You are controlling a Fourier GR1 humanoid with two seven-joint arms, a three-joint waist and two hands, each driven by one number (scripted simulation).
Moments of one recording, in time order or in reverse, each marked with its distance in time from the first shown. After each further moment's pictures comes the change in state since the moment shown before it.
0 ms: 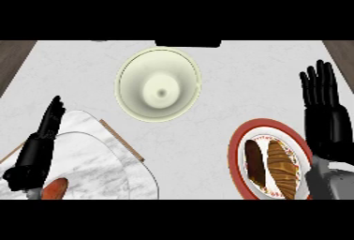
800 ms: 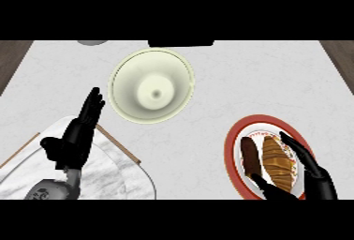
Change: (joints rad) left arm -0.146 -0.177 -0.061 0.083 0.081 -0.033 0.111; right arm 0.429 -0.029 0.183 -0.068 0.314 -0.160 -0.176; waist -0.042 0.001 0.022
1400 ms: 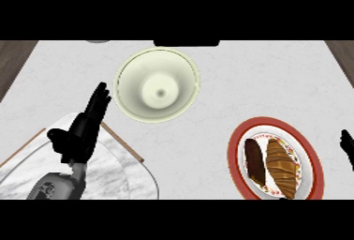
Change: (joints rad) left arm -0.045 -0.032 0.006 0.006 -0.023 -0.026 0.045; right arm 0.153 -0.136 -0.062 -0.422 0.225 -0.035 0.416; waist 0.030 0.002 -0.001
